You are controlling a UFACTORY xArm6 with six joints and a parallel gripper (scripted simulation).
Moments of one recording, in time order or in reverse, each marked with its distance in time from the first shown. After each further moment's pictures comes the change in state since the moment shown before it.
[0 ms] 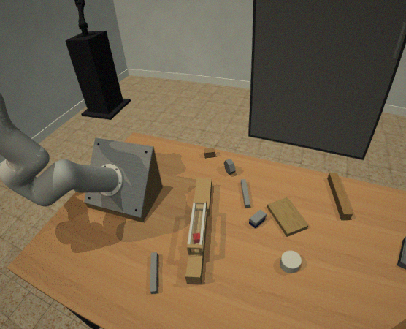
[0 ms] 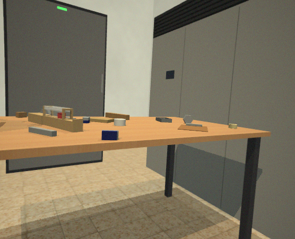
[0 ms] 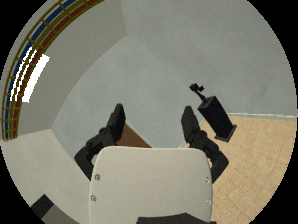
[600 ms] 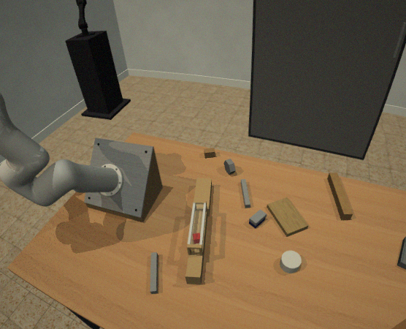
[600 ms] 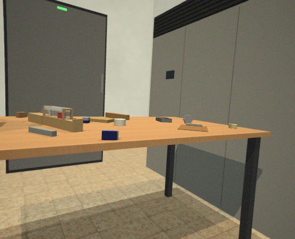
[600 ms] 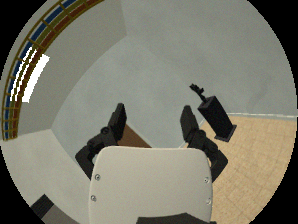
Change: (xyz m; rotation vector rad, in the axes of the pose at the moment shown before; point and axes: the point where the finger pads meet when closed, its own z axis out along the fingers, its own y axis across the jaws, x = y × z) arm 0.000 0.000 0.000 0.000 0.000 0.000
